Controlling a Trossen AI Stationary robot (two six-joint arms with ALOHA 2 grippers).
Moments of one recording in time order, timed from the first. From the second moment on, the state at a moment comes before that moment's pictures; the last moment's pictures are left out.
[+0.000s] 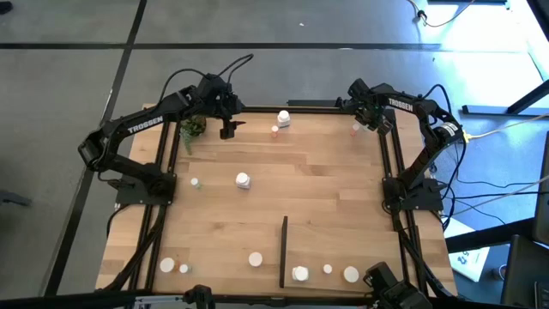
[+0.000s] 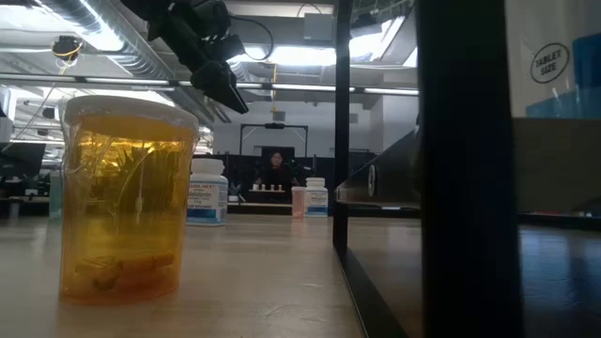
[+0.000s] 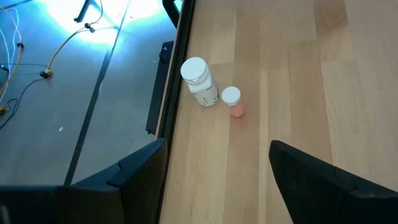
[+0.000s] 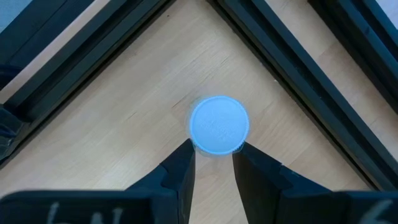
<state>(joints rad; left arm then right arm) 0.70 1.34 1.10 -0.49 0.17 0.61 -1.06 1.70 1.07 -0.90 0.24 1.27</state>
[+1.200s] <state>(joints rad) 0.70 1.34 1.10 -0.49 0.17 0.61 -1.05 1.70 1.07 -0.92 0.23 1.23</state>
